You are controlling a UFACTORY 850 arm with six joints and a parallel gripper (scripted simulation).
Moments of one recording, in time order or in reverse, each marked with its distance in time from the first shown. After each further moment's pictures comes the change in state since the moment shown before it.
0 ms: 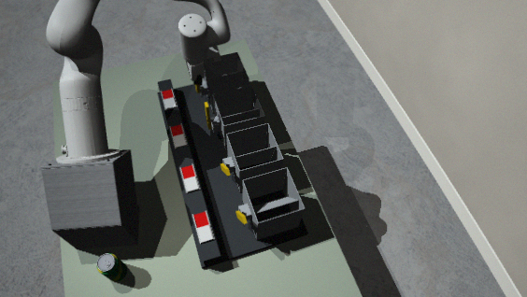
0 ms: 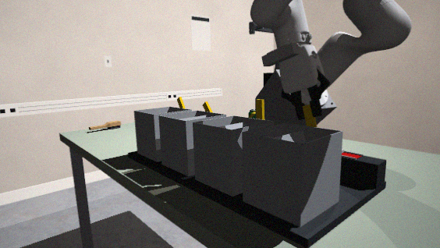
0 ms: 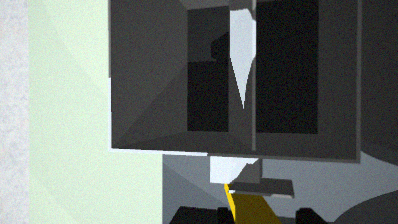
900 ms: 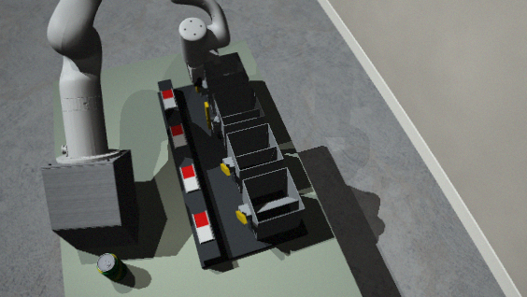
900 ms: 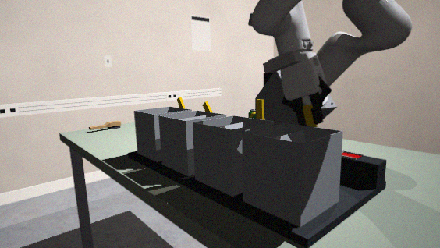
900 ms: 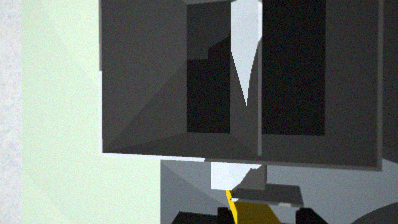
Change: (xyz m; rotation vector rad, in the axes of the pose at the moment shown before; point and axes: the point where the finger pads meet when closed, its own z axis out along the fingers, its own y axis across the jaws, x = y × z) arm 0.000 0.000 0.017 0.000 0.000 0.000
